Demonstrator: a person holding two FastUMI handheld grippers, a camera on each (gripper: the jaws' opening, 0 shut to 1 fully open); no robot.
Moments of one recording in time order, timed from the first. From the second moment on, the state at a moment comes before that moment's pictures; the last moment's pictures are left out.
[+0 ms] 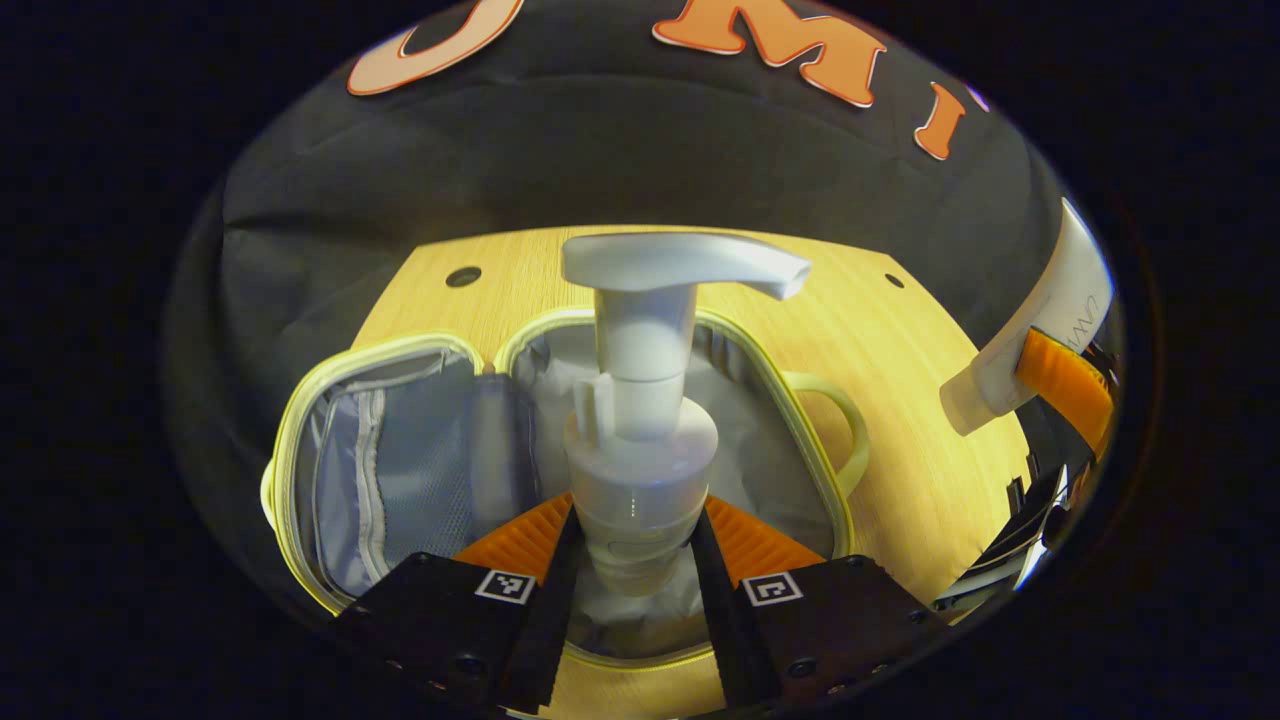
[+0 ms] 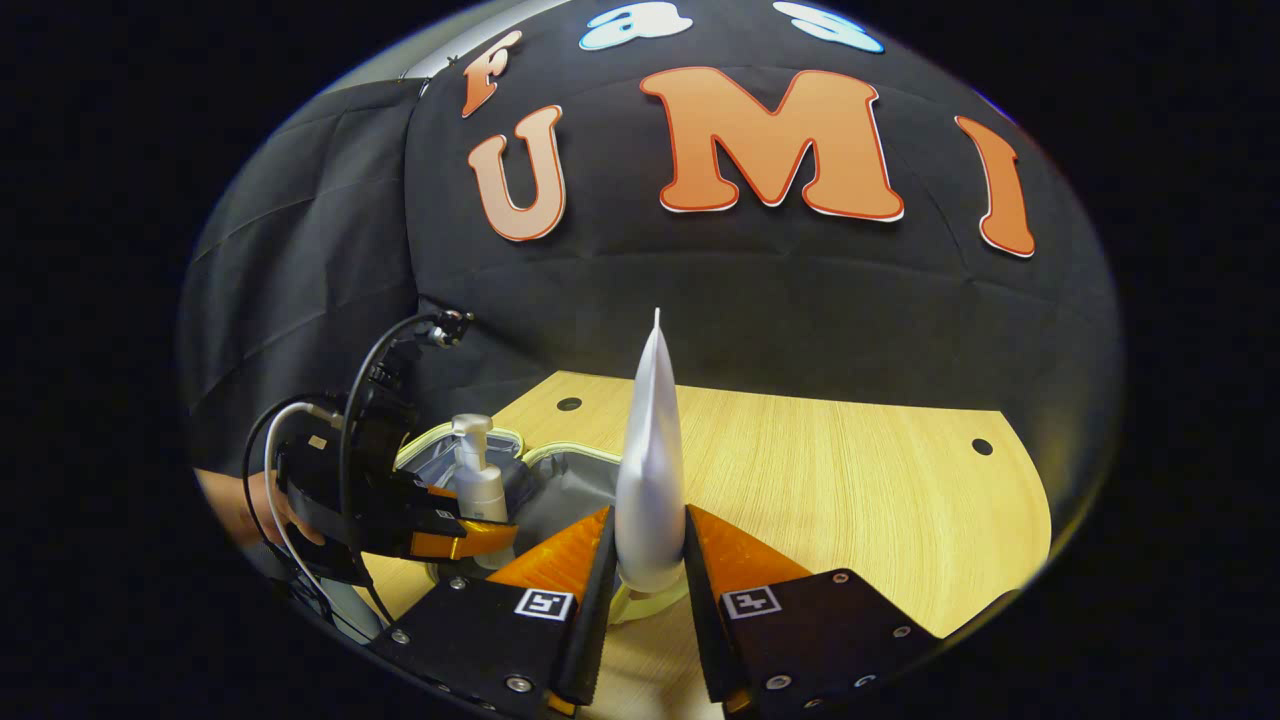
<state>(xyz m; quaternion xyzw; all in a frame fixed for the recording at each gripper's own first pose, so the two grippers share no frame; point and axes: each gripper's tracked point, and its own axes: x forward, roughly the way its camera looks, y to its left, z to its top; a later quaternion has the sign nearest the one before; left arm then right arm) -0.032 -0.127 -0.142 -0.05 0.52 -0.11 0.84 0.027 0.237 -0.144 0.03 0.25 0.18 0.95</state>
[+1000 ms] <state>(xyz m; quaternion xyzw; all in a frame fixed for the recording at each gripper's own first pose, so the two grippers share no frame) -0.042 -0.124 -0.224 -0.05 0.64 0.01 0.77 0.045 0.219 -0.173 0.04 0.28 0.20 0.94</state>
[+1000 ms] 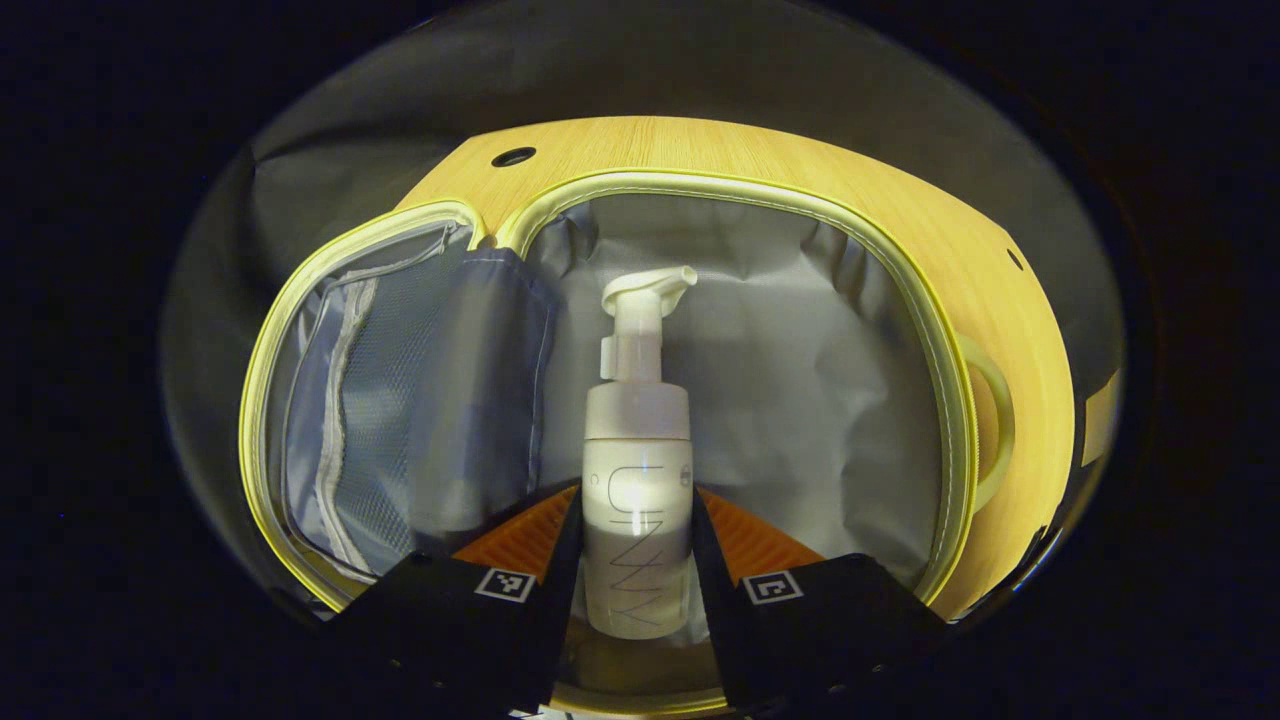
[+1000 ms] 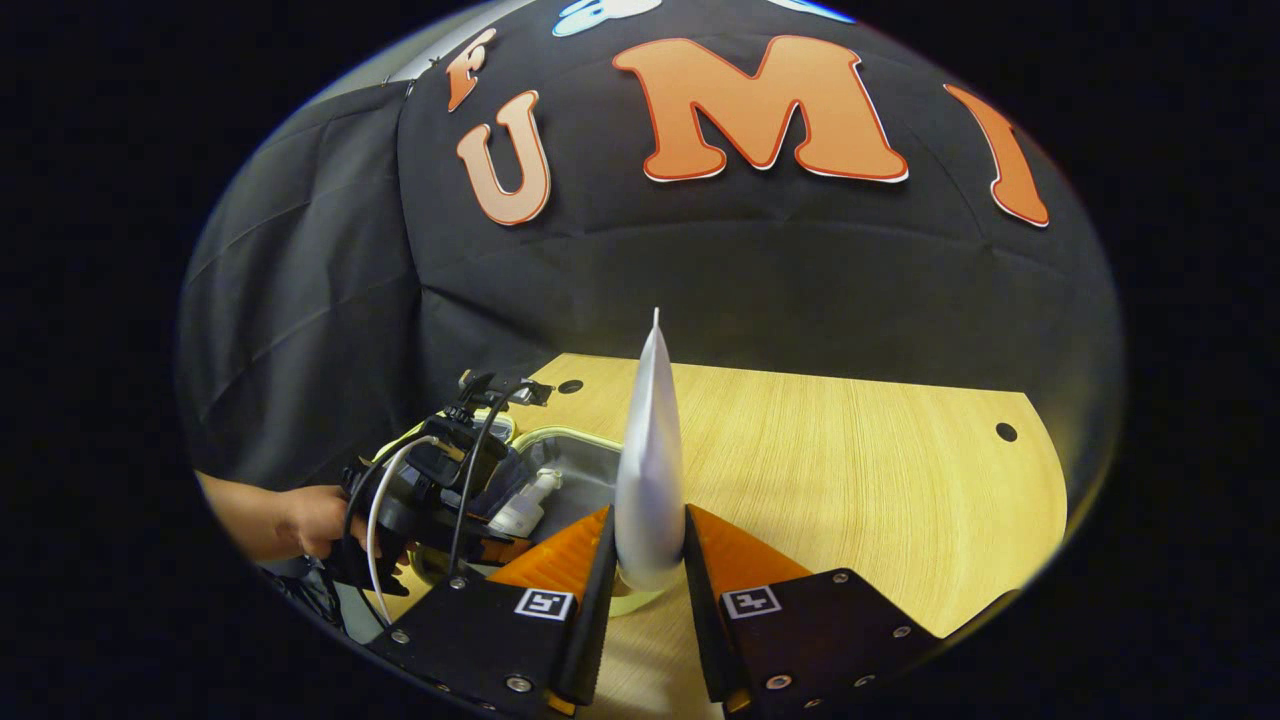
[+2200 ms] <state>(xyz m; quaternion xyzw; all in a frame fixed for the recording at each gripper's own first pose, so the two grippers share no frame) -0.036 0.011 -0.052 -0.03 0.39 0.16 0.91 0.026 0.320 -0.235 0.11 0.42 0.28 0.85</state>
